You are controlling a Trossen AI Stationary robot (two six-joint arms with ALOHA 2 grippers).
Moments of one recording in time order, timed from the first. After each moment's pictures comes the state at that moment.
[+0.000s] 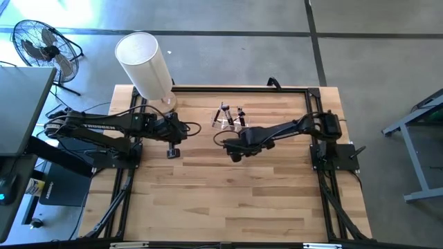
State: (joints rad) left arm 0.05 1.07 0.84 -0.69 -0.17 0.02; right arm 0.03 1.95 1.39 -1.05 0.21 1.27
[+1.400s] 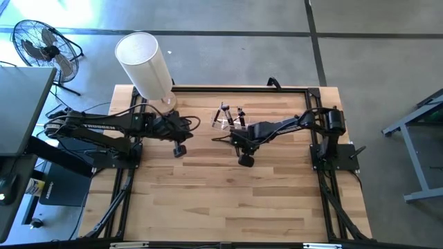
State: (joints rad) left arm 0.05 1.07 0.84 -0.54 -0.18 -0.14; right arm -0.08 1.93 1.14 -0.61 0.05 0.20
